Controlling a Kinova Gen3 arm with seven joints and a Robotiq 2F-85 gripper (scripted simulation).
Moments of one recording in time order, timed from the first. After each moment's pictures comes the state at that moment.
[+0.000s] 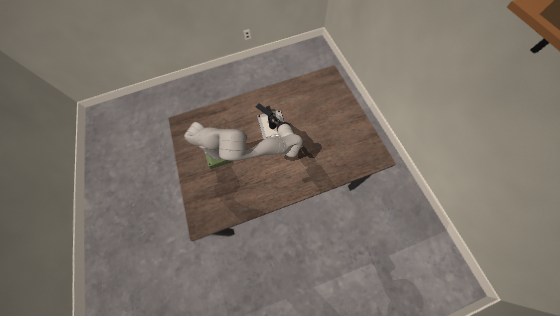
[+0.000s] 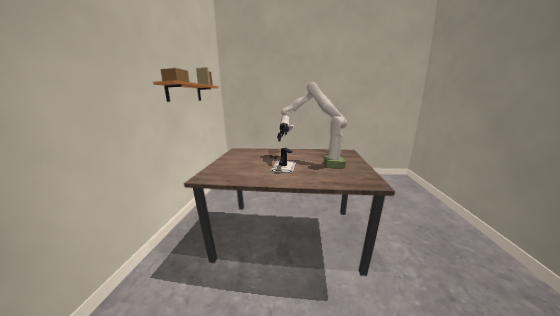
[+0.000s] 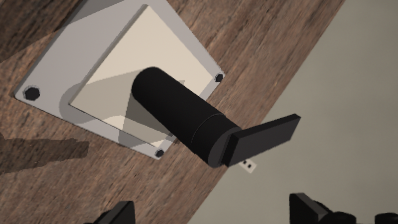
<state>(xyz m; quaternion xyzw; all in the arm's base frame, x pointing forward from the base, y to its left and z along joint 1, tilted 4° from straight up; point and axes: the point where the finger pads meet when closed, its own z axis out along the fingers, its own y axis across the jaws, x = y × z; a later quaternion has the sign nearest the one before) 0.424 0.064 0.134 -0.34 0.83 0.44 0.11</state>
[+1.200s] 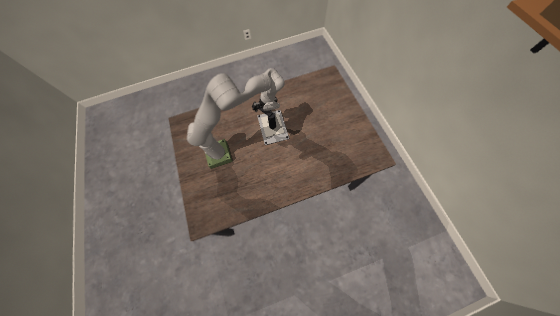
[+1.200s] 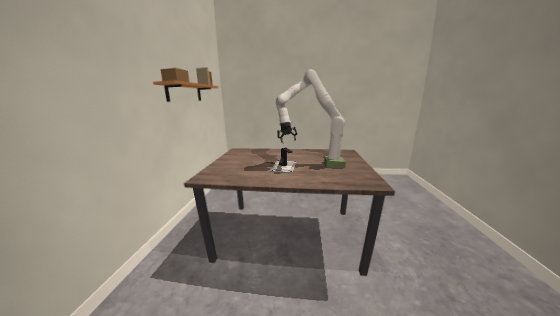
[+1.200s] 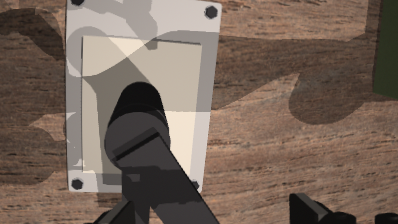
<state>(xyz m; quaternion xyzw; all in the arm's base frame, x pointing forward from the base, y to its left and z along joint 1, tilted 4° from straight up) 0.343 0.167 0.130 -0.76 0.62 0.17 -0.03</state>
